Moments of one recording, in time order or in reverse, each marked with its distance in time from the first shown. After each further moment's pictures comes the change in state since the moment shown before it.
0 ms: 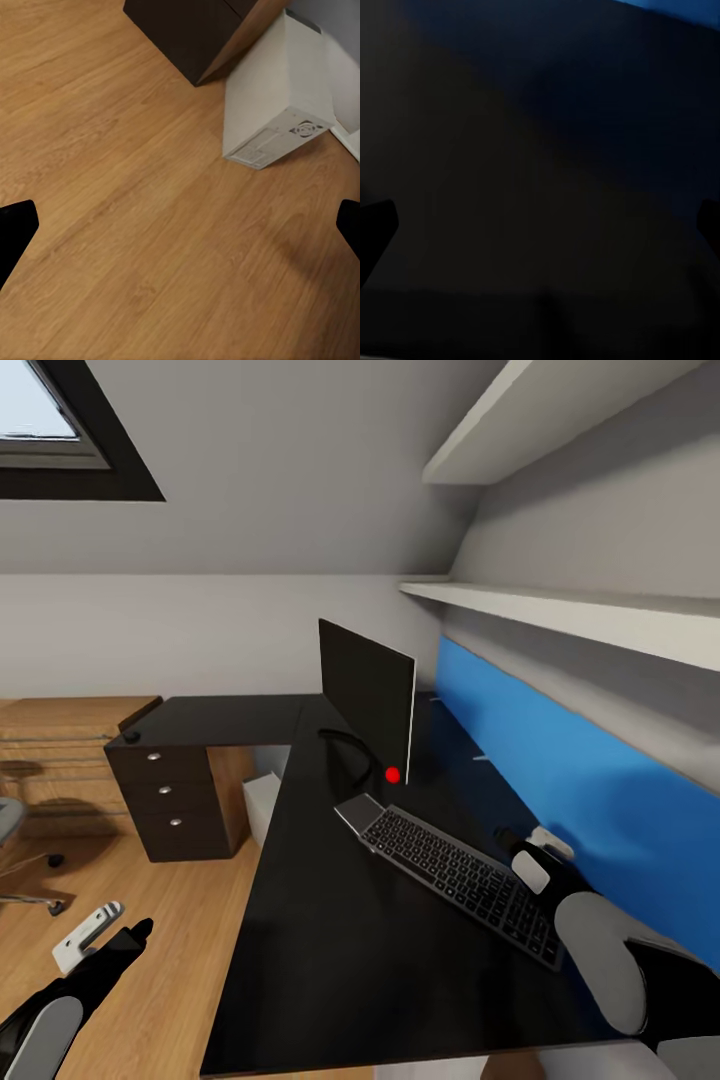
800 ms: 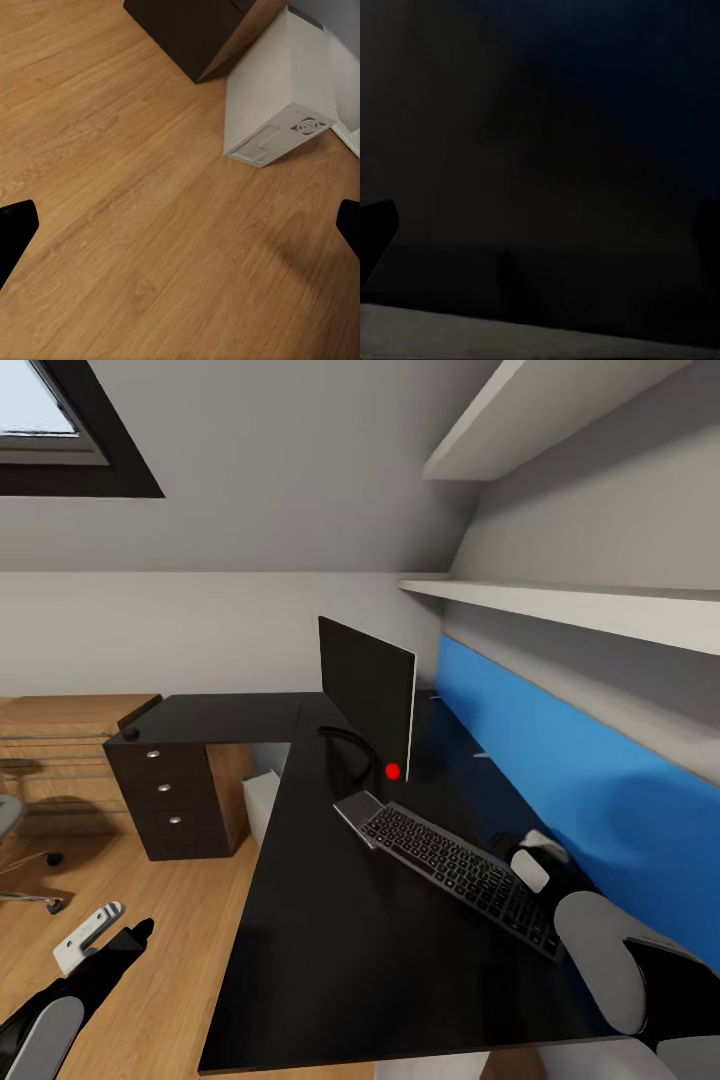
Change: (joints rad) left arm 0.000 -0.002 -0.002 0.000 0.000 -0.001 0.001; right arm -0.002 0.002 0.006 -0.005 0.006 0.116 -0.001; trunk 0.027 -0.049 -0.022
